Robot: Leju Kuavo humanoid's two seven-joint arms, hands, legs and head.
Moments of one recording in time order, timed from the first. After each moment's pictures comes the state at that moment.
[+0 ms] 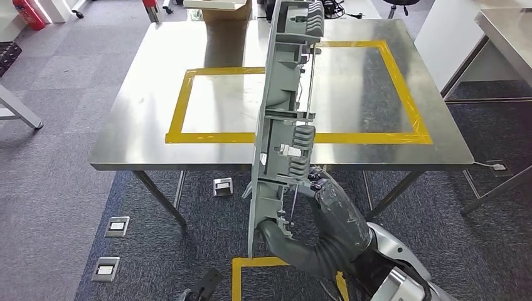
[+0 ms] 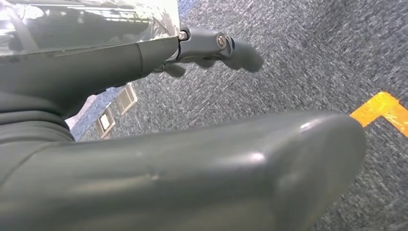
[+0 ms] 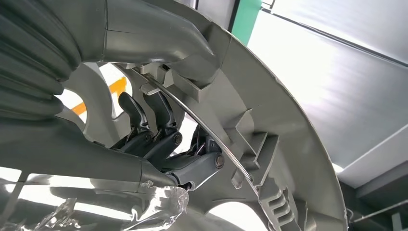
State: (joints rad) left arm -0.16 -0.01 -1.15 -0.37 0.42 0.45 0.16; right arm -0.56 -0.25 1.12 -1.98 -0.21 -0.16 -0.13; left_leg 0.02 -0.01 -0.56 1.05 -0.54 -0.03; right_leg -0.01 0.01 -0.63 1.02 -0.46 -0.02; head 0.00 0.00
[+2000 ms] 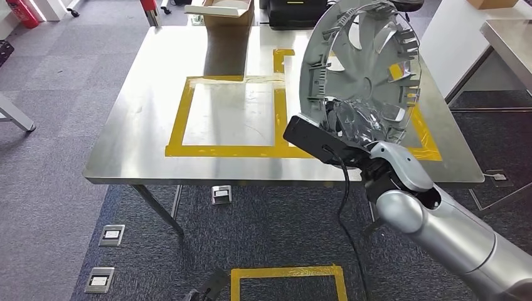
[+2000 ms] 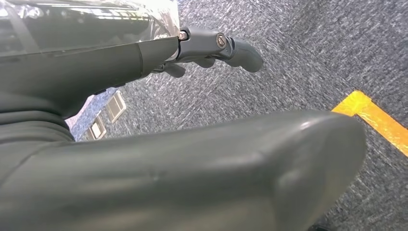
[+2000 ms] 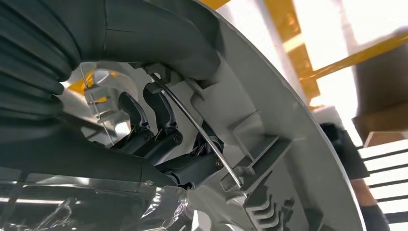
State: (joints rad) left arm -0.17 -0.04 -1.14 -0.36 0.37 0.41 0.18; right arm -0.94 -0.30 1.21 -1.47 0.20 -0.03 0.61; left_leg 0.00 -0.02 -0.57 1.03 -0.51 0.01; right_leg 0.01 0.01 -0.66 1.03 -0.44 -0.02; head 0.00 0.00
